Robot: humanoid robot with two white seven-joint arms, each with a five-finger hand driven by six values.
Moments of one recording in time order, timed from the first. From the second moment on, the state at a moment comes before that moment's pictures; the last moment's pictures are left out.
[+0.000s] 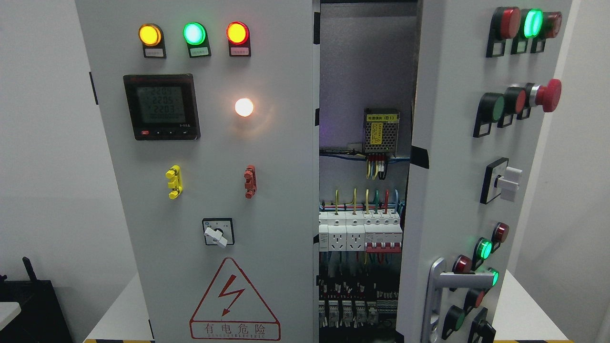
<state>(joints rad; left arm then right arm) 0.00 -0.04 0.00 0.00 0.00 -0.16 -0.19 0.16 0.12 0.14 -0.14 -0.07 -0.01 -0.05</state>
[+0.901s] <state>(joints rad) 0.11 -0.04 0.00 -0.09 0.00 -0.15 -0.20 0.16 0.12 0.14 -0.14 -0.07 -0.01 -0.05</state>
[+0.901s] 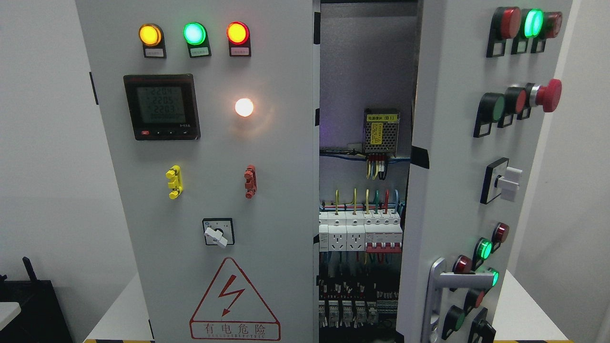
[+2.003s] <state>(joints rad) 0.77 0.22 -0.05 -1.14 0.38 -0.12 -0.24 0.16 0.12 0.14 -0.14 -0.07 -0.02 -0.05</state>
